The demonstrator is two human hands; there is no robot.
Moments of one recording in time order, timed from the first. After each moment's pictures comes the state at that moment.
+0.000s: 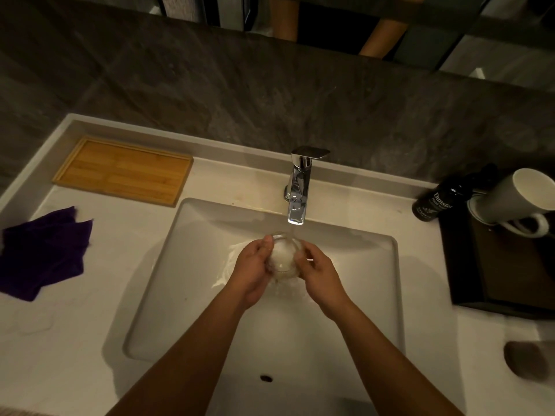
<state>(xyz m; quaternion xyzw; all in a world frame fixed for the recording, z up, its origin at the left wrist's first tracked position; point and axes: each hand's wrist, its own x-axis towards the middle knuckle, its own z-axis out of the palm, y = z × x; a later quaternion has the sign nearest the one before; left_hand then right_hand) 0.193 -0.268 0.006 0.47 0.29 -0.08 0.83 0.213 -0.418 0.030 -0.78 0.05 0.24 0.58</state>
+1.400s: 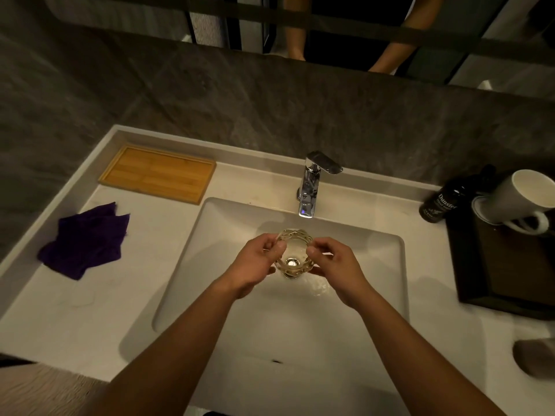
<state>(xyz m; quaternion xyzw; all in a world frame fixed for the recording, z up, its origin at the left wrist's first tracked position) 0.160 -0.248 0.068 0.68 0.21 -0.12 0.70 0.208 -0.436 0.073 -0.73 0.02 0.25 0.63</state>
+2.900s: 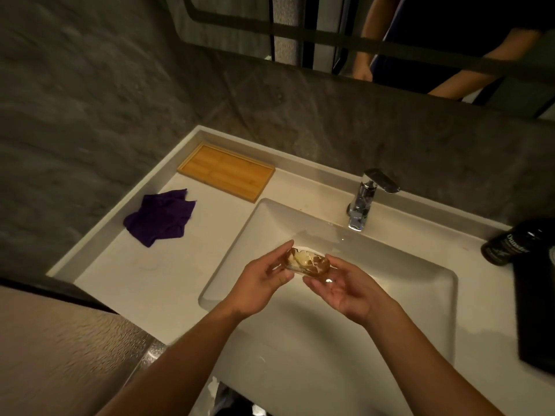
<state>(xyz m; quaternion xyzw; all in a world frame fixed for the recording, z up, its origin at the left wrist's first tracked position) 0.072 -0.212 0.084 0.76 0.16 0.01 0.63 0.197 -0.391 0.082 -0.39 0.26 0.55 0.69</state>
